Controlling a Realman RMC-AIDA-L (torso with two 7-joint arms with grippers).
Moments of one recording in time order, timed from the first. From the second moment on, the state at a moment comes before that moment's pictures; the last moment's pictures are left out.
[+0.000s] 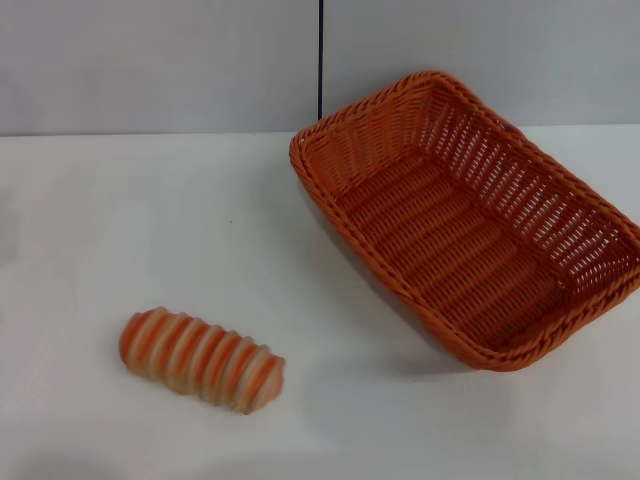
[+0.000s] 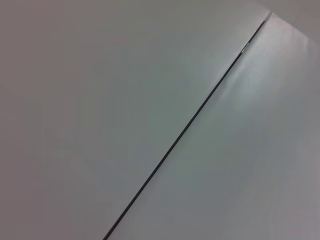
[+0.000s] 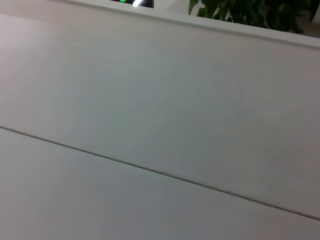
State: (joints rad) left arm -0.29 -2.06 0.49 -0.06 0.72 1.97 -0.91; right arm 0.23 2.07 2.81 -0.07 -0.39 1.54 -1.82
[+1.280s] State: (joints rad) left arm -0.24 -2.06 0.53 0.03 0.71 1.94 -1.03; right arm 0.08 2.03 2.51 0.32 -0.45 1.74 -1.79
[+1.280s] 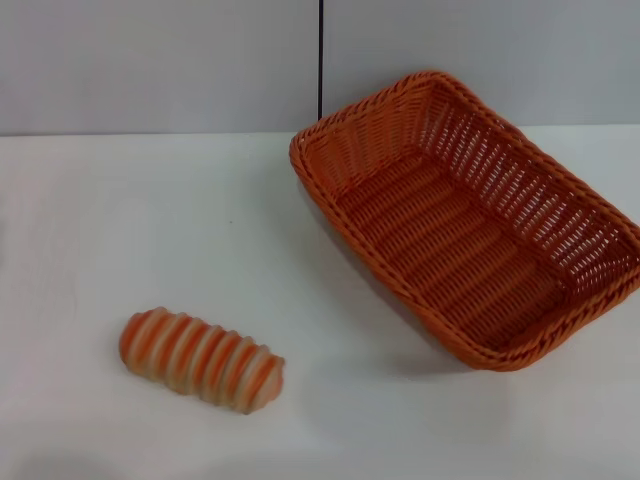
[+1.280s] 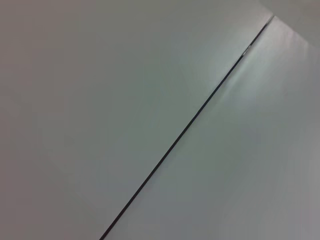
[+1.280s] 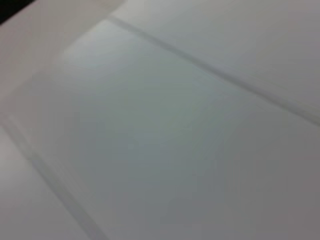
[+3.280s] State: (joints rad) left arm -0.23 -2.06 0.55 0.00 0.72 1.90 -1.02; right arm 0.78 1.76 2.24 0.83 -2.31 1.56 -0.88
